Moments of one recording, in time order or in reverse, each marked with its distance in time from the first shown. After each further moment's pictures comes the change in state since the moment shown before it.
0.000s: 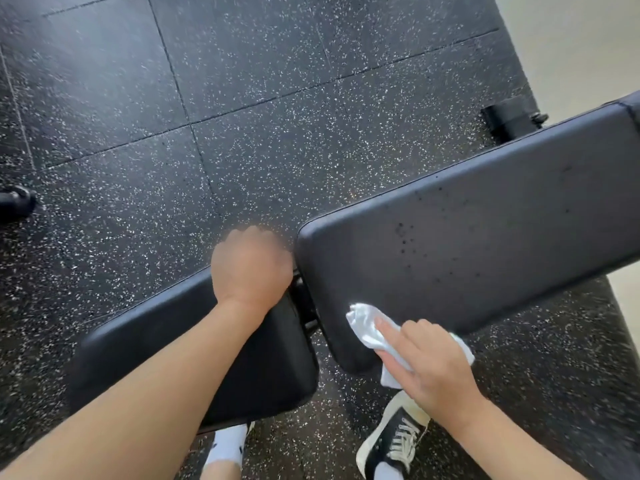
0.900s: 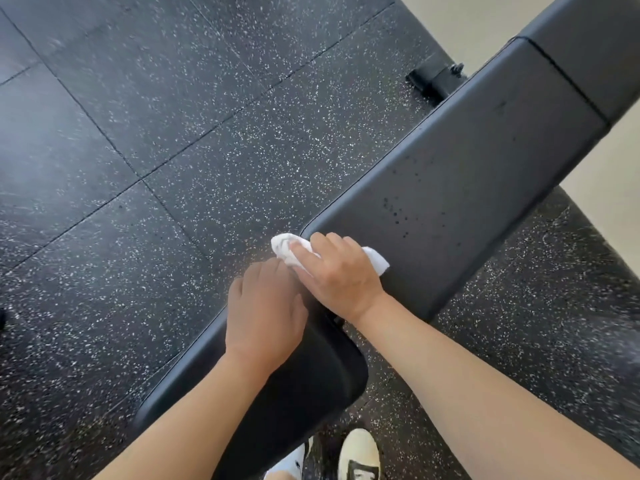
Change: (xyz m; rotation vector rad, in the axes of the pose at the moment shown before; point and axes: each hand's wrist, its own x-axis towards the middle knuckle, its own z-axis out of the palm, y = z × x) left_hand -0.024 -0.050 -0.013 0.048 -0.102 0.507; right_hand 0.162 -0.087 0.070 -0.288 0.182 0.189
